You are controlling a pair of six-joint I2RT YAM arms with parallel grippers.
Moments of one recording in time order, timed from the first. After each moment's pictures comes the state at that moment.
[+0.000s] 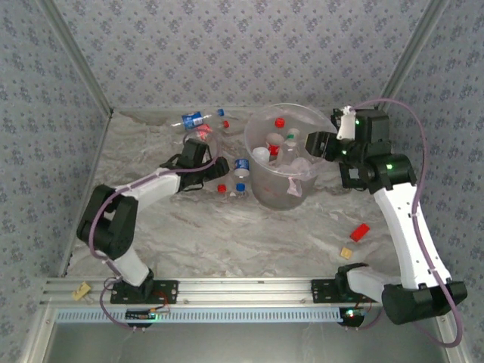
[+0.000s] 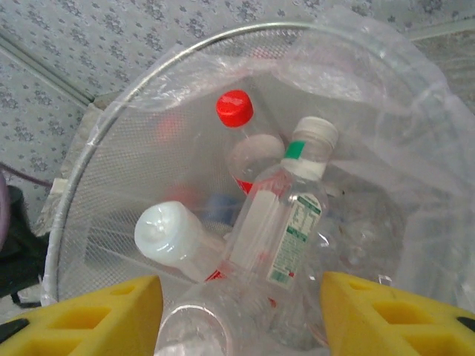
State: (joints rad) left arm -0.48 1.68 1.05 -0.20 0.06 -0.69; right arm 0.17 1.13 1.38 -0.83 -0.30 0.33
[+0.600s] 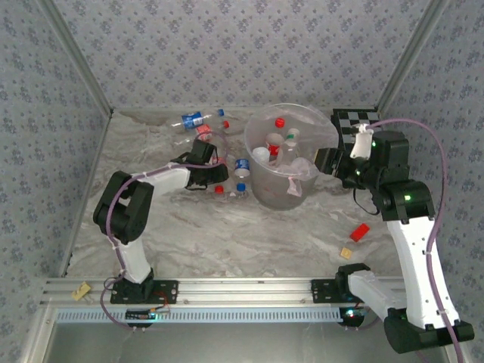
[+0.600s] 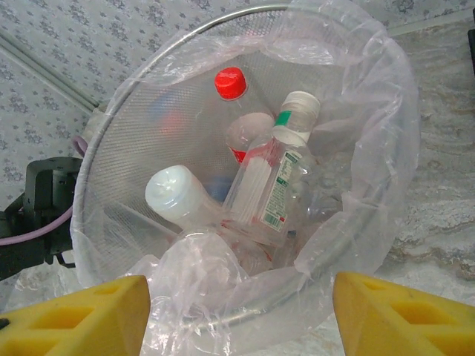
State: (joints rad) left arm -0.49 1.82 1.11 -0.25 0.06 -0.61; right arm 0.14 0.94 1.32 -0.92 -0.30 0.34
